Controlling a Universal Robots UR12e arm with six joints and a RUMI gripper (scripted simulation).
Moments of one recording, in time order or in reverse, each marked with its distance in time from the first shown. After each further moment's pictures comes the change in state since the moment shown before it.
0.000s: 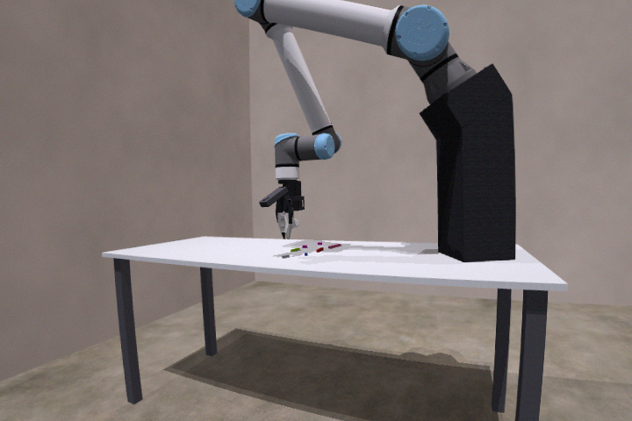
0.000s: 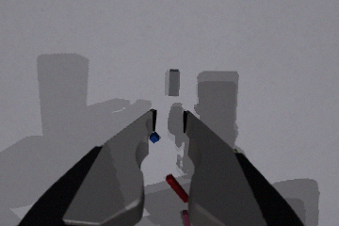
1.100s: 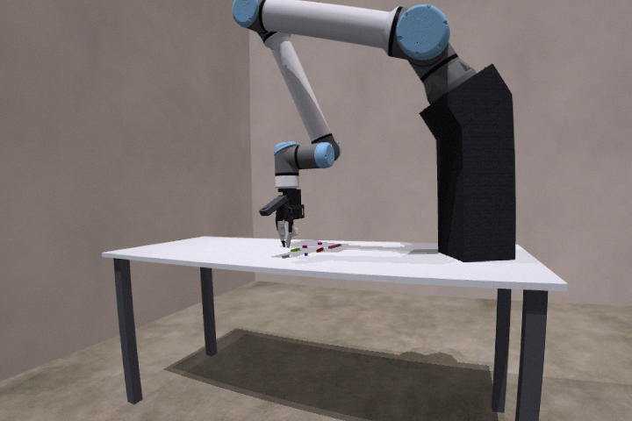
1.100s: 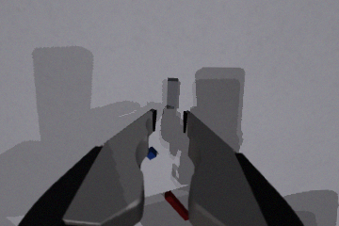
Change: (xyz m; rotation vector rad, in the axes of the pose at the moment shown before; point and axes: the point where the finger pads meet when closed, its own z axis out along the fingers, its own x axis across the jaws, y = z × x) arm 0.001 -0.001 0.032 0.001 -0.003 0.001
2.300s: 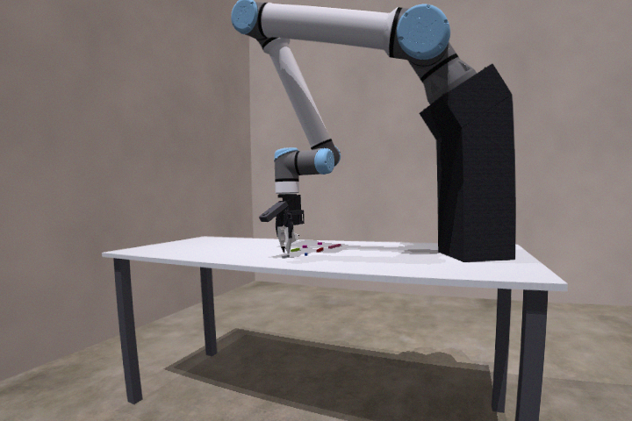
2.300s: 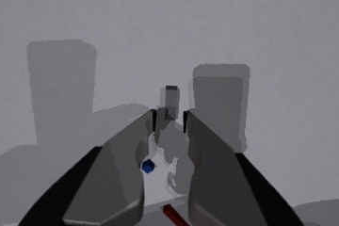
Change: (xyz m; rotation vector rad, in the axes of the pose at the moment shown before) arm 0.001 0.000 0.022 0.000 0.000 0.000
